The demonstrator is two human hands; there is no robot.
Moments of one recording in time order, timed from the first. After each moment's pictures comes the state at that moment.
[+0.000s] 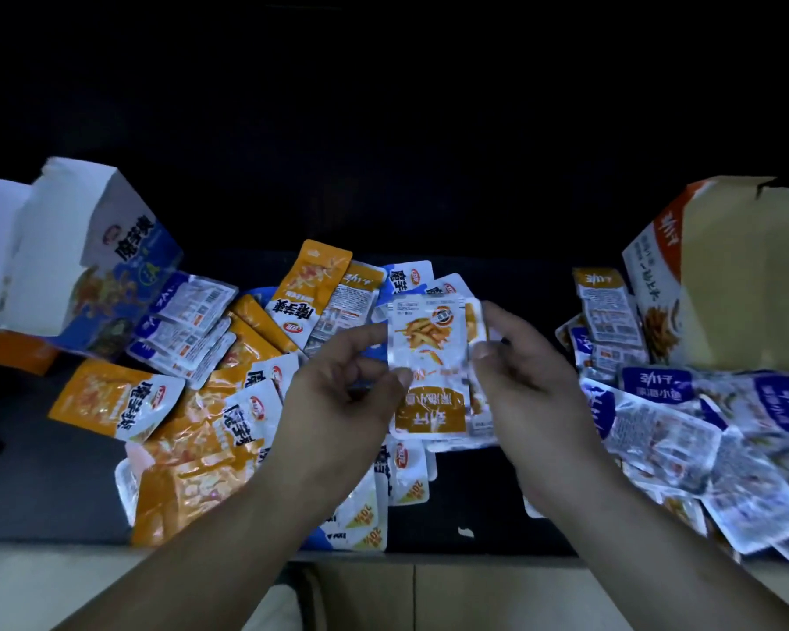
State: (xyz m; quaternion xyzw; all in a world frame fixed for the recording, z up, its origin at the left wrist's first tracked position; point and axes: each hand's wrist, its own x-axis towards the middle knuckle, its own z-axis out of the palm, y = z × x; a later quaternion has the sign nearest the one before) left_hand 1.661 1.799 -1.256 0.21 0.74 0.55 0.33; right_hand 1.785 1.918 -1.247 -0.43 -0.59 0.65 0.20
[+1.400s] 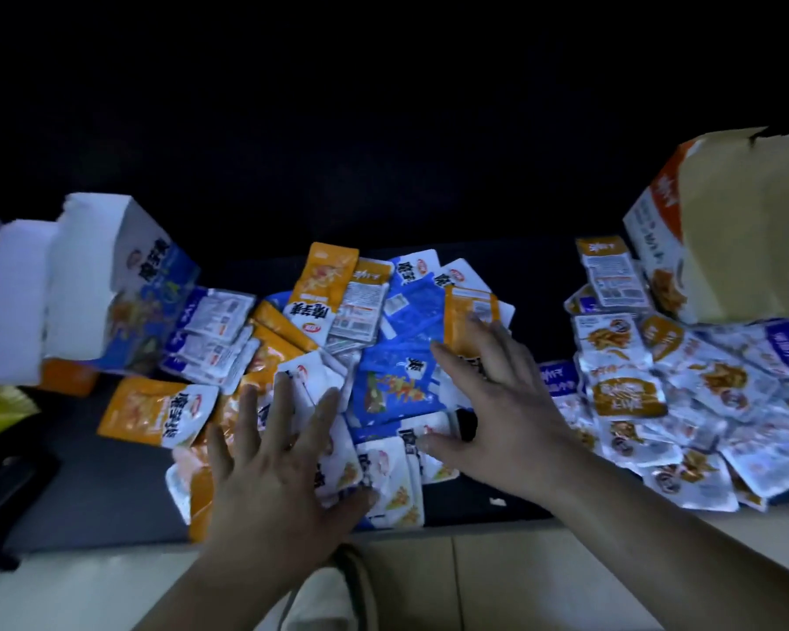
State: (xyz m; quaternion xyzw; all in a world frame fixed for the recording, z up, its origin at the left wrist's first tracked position) left_hand 1.632 1.694 -1.293 0.45 0.88 0.02 0.12; right_hand 1.798 1.906 -1.298 -0.29 -0.92 0.25 -0.05
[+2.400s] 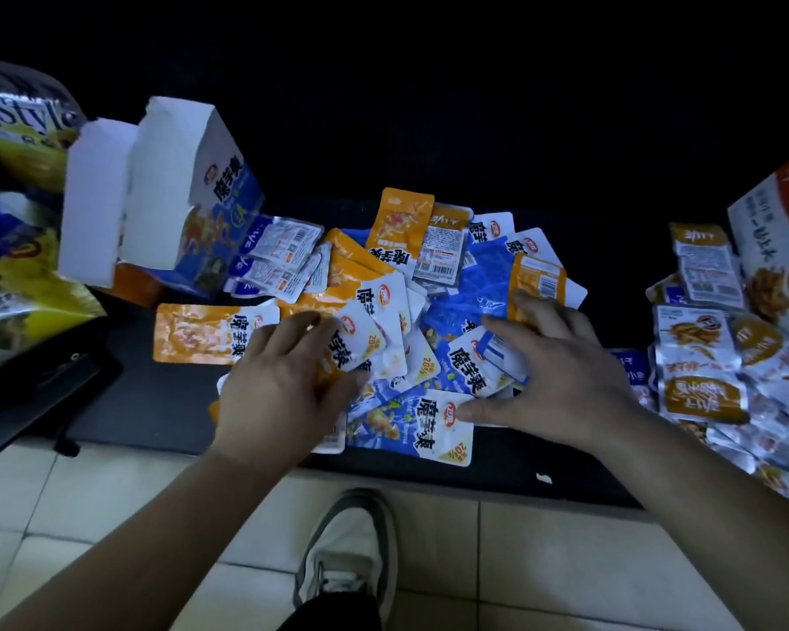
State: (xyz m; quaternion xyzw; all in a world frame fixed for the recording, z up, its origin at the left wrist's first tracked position) left_hand 1.579 1.680 -1.308 0.43 0.89 0.13 0.01; right_hand 1.769 1.912 -1.286 -0.32 -0.92 0.22 -0.12
